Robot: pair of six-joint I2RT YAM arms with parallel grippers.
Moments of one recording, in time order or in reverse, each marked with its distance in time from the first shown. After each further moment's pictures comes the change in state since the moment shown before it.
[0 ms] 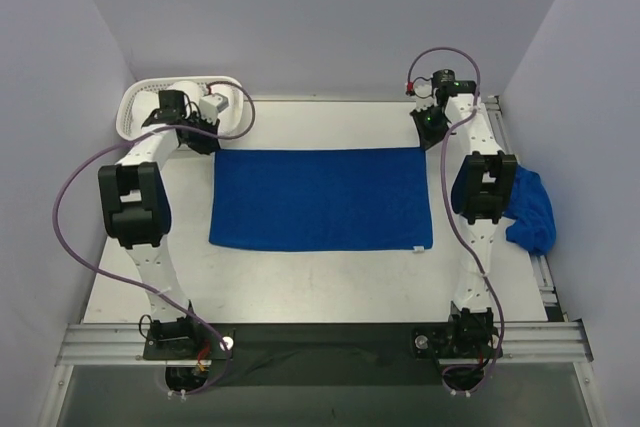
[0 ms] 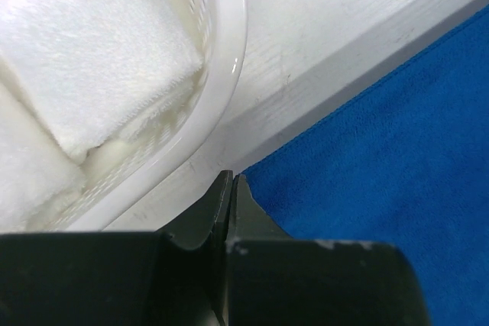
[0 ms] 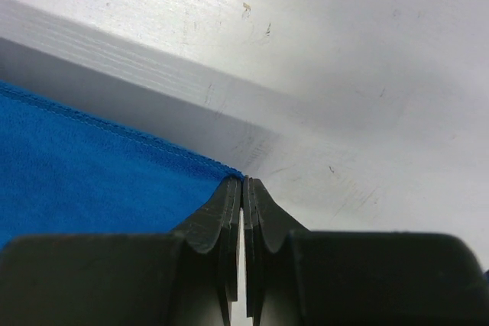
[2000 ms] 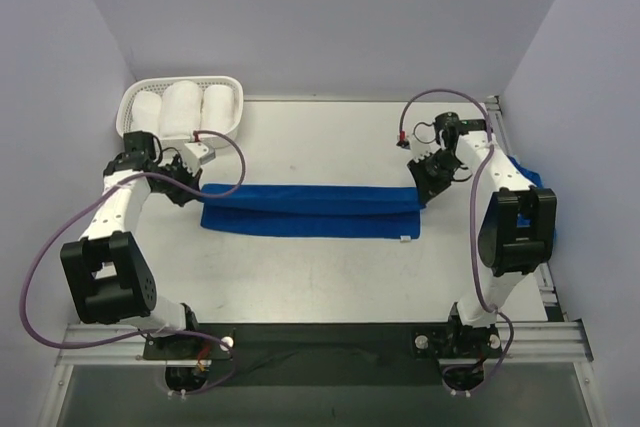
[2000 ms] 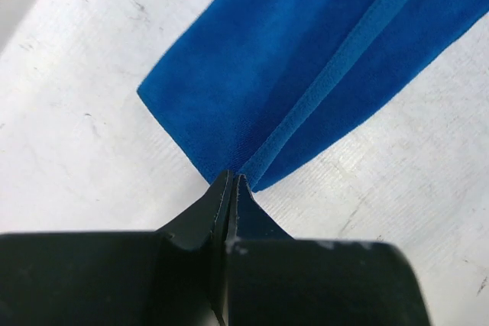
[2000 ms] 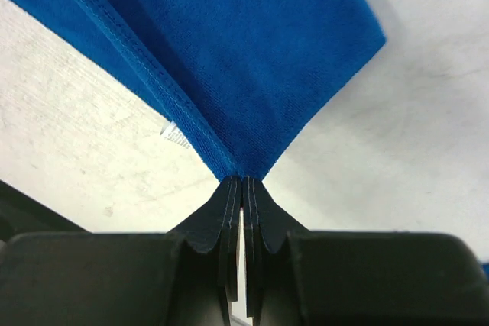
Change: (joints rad) left arm 0.129 -0.576 -0.483 -0.281 0.126 0.376; right arm 0.051 -0.609 -0.814 0.023 -0.164 -0.184
